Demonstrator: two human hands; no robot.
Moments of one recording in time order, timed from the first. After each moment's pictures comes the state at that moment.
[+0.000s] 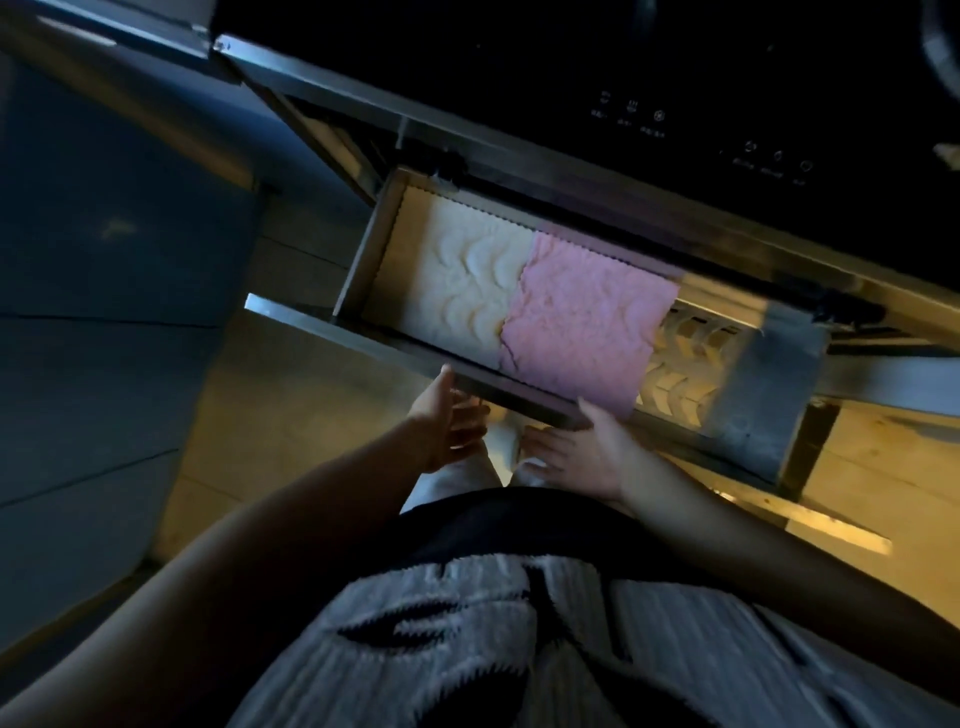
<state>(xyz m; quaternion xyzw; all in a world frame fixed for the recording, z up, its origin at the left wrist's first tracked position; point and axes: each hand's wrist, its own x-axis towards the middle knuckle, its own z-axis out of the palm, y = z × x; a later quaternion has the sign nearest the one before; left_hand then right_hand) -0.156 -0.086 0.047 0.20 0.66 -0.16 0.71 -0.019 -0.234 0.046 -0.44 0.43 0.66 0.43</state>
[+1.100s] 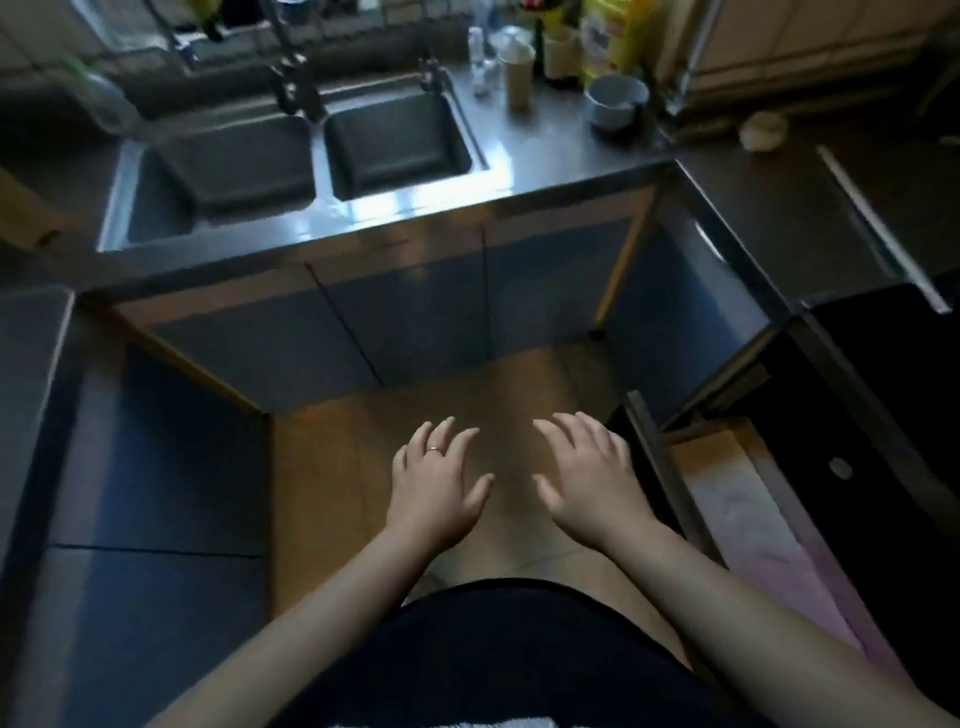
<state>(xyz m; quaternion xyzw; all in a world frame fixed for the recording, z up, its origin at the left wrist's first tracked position) -0.516 -0.128 0.208 0.62 0.76 0.04 0.19 -0.329 -0.078 0.233 -0.53 -0.82 0.19 -0.01</state>
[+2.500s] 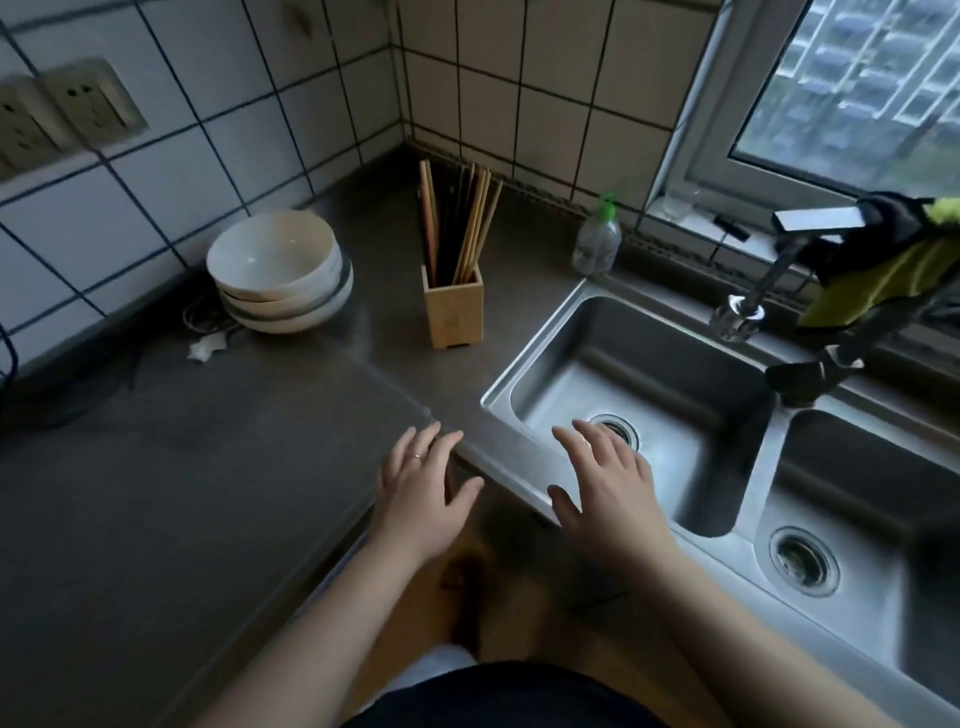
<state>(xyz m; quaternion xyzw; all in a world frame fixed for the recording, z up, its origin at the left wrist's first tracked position) -1.064 0.021 0.256 0.22 0.94 0.24 0.12 -0.961 0.213 0.293 -0.16 -0.98 0.14 0.00</state>
